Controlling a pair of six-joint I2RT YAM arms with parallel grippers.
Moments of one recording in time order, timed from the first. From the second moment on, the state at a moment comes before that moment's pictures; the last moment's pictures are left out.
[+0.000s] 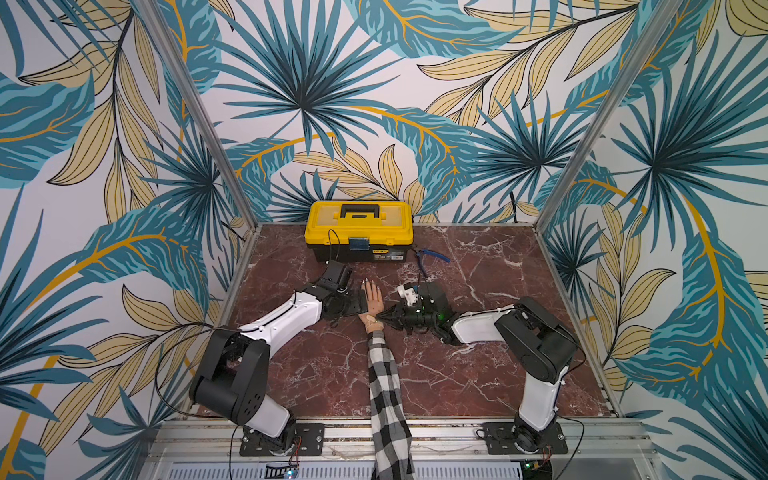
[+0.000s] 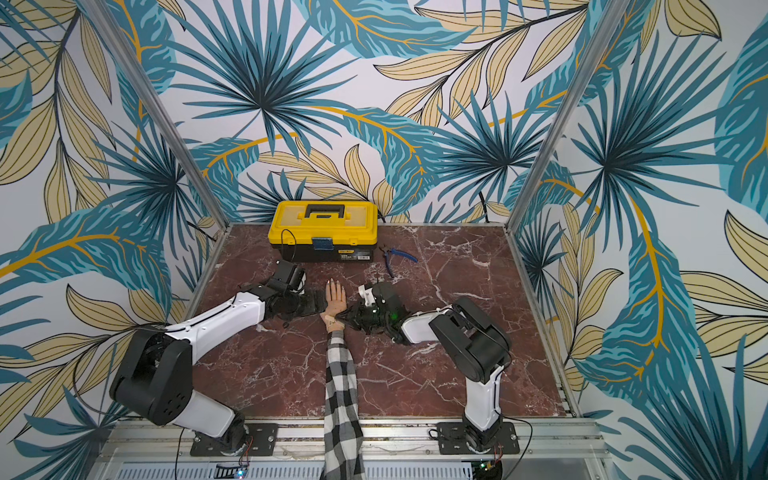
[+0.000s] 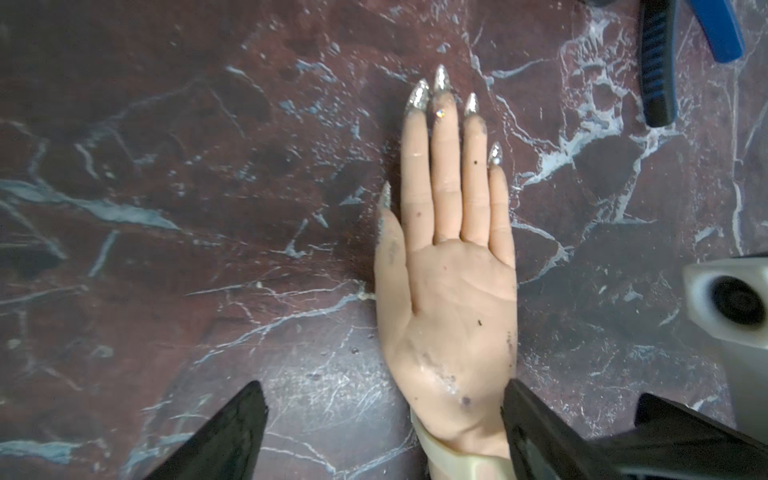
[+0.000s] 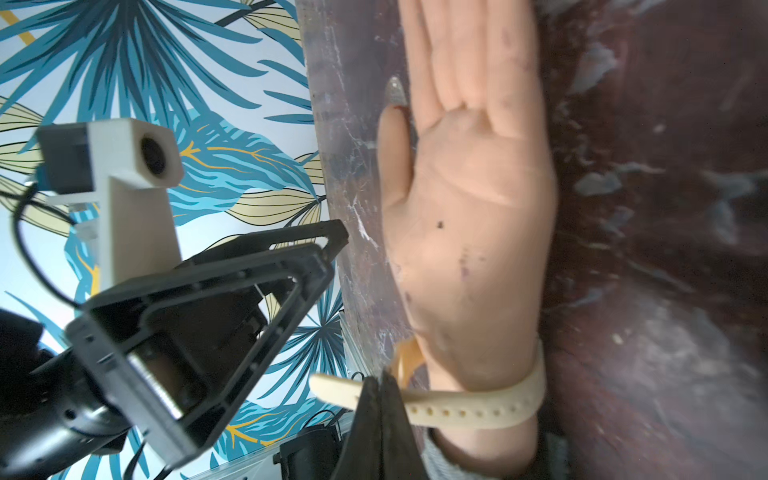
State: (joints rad) left arm -0.36 1.52 0.97 -0.49 0.09 -0.59; right arm 0.65 1.88 0.86 0.59 -0.60 1.30
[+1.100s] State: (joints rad) left arm -0.21 1.36 0.90 -0.49 0.04 -0.55; right arm 0.59 1.76 1.31 0.32 -0.63 1.24
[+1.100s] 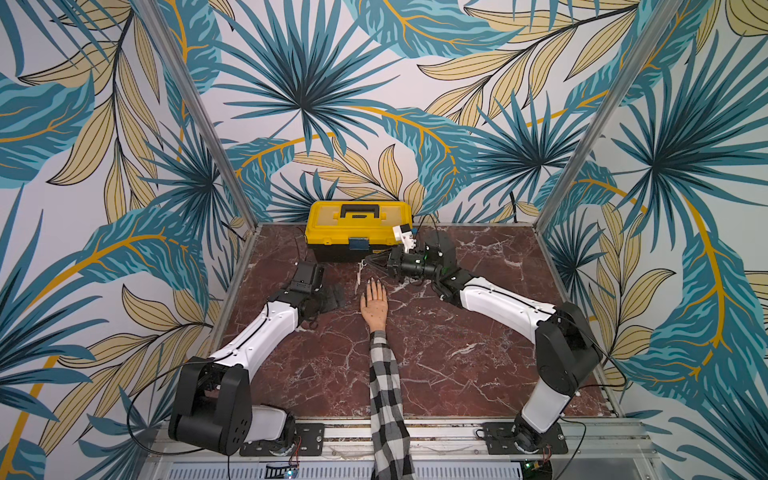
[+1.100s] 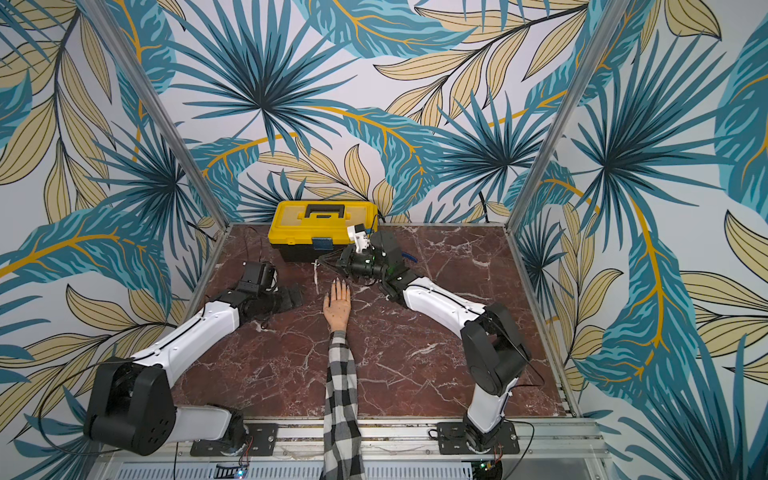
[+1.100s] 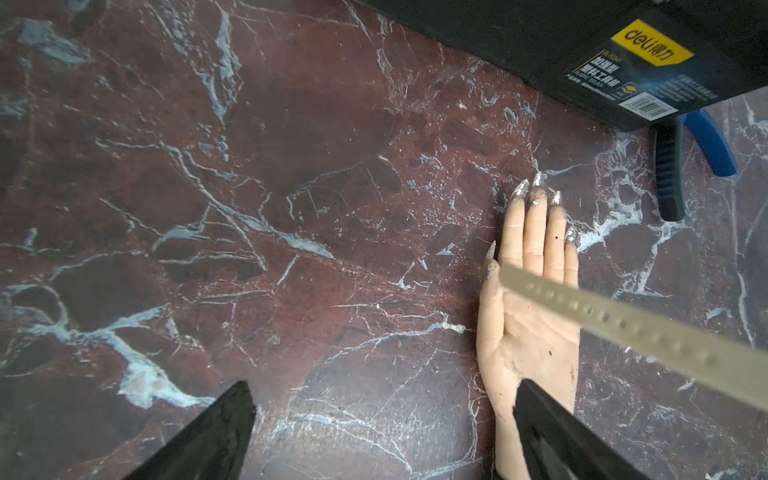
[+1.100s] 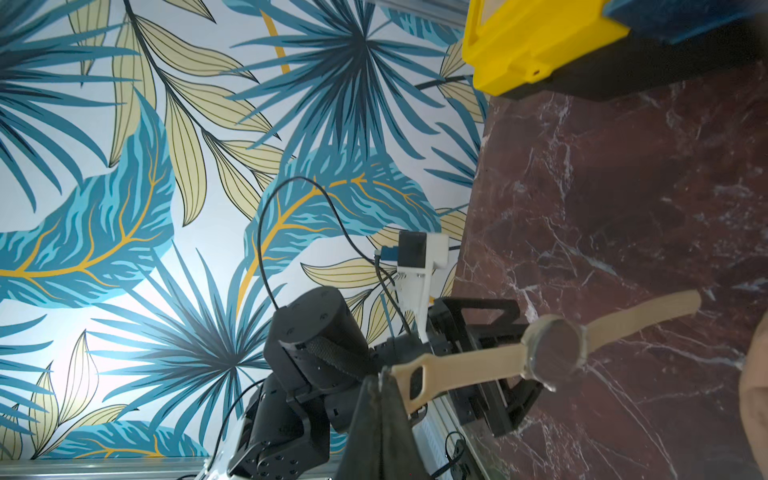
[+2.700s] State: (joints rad) left arm -0.21 1.30 0.85 -0.49 0.06 -0.55; right arm 0.14 0.80 0.48 -0.41 -0.22 0.88
